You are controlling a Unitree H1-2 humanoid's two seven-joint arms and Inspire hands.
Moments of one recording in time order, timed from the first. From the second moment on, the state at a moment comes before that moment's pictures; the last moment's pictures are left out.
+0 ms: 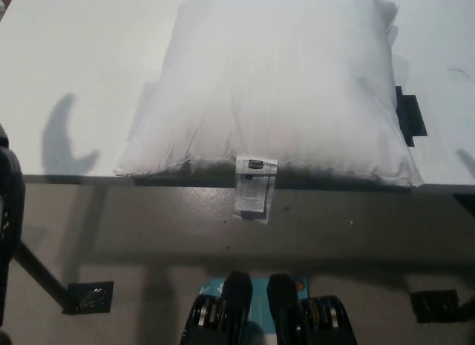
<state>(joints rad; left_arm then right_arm) -0.79 0.39 0.11 0.55 -0.04 -0.44 0.35 -0.62 -0.34 -0.19 -0.16 -0.40 0.07 -0.07</state>
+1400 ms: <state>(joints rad) -0.91 0.12 0.00 0.96 0.03 -0.44 0.27 -0.89 -0.24 -0.11 0.87 -0.30 -0.03 -0.13</state>
